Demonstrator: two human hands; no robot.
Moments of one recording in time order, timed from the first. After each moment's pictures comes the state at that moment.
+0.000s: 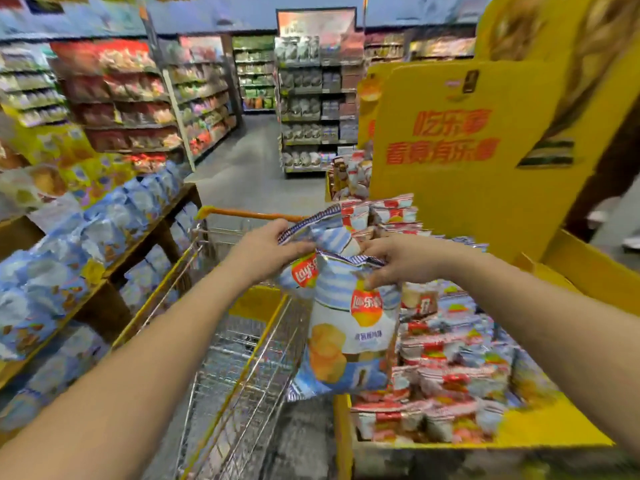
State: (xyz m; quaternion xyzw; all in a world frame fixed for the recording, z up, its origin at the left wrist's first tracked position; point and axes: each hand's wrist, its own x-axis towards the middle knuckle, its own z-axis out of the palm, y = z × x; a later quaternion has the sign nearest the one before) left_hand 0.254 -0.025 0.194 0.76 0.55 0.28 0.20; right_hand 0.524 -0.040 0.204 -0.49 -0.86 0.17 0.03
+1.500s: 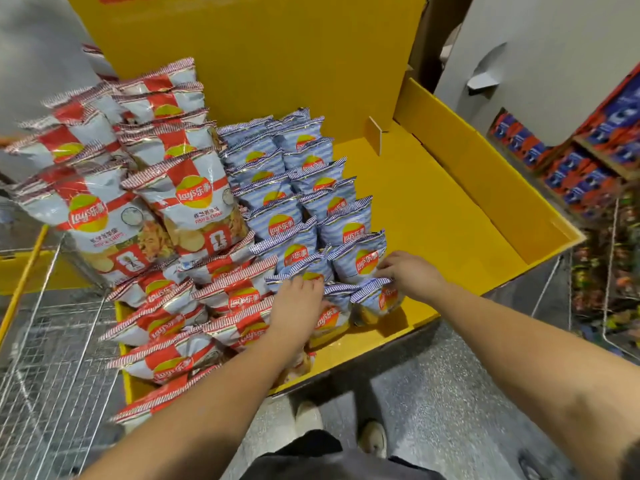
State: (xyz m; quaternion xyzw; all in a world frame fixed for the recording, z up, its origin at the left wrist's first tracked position) left_hand 0.709 -0.073 -0.095 0.92 0.39 -0.11 0.01; right_hand 0.964 -0.121 -0.108 -0.66 -0.73 0.13 -0.13
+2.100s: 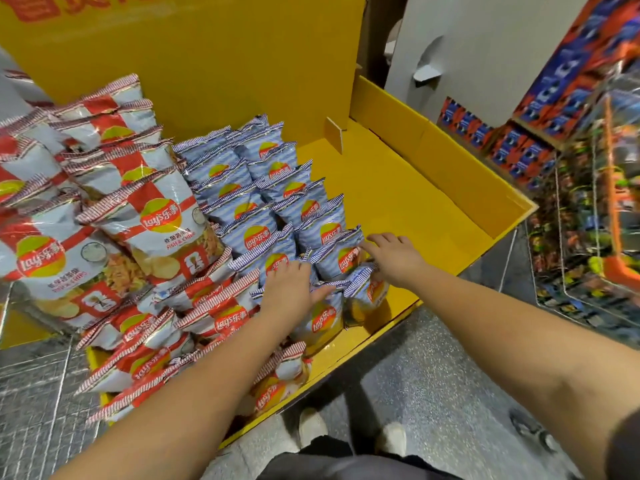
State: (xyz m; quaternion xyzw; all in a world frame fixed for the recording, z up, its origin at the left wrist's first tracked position) left_hand 0.723 -0.038 -0.083 0.92 0.37 -0.06 0.10; right_hand 0.950 -0.116 -0.092 -0.77 -0.61 0.12 -0.16
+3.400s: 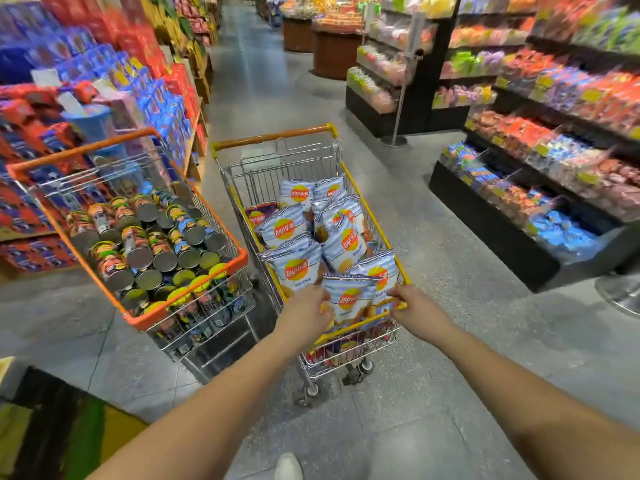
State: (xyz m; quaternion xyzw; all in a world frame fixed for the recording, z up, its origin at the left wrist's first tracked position) left_hand 1.148 -0.743 0.001 0.94 -0.25 -0.09 0.23; right_hand 1.082 -0.978 -0.018 -0.95 0.13 0.06 0.27
